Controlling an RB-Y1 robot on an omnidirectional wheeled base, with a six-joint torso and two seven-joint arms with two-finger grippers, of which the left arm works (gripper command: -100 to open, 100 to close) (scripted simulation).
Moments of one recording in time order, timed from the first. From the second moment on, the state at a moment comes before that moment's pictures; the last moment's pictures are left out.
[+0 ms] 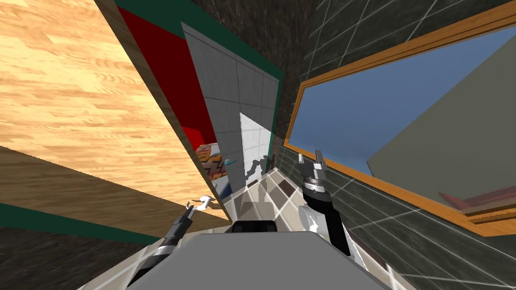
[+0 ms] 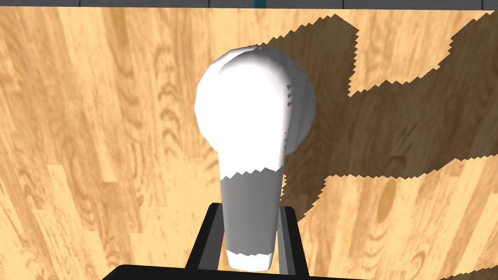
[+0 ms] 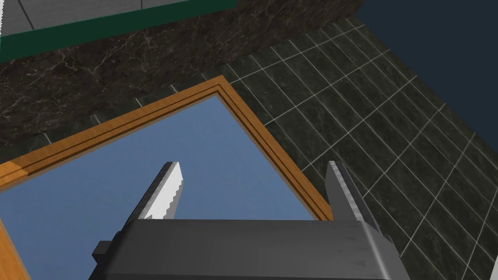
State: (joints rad) arm 0.35 0.41 0.08 -0.75 0.02 -1.13 0.41
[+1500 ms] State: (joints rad) arm 0.33 0.45 0.05 -0.66 -0.01 -1.24 0.45
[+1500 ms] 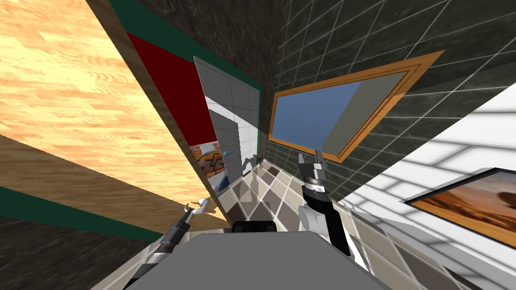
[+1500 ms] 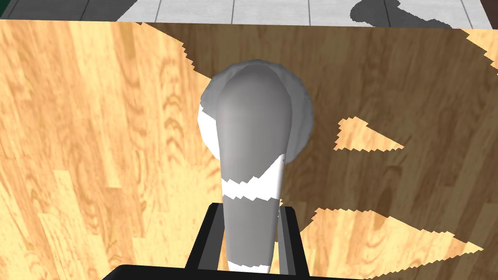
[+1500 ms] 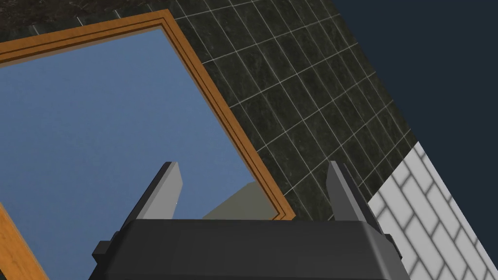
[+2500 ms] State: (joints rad) arm 0.19 0.44 0.00 -0.62 0.03 -1.15 0.42
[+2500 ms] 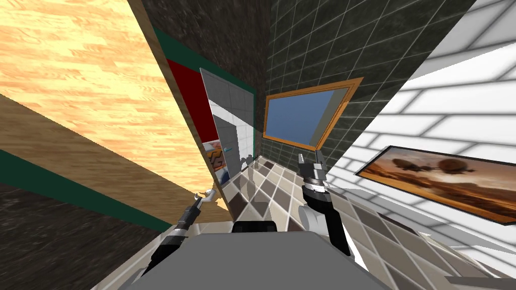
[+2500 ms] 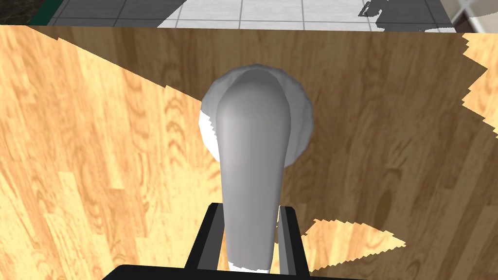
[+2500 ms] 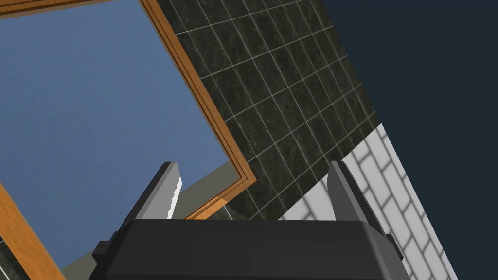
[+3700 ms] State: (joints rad) arm 0.06 0.42 -0.07 -0.60 0.07 -1.03 0.38
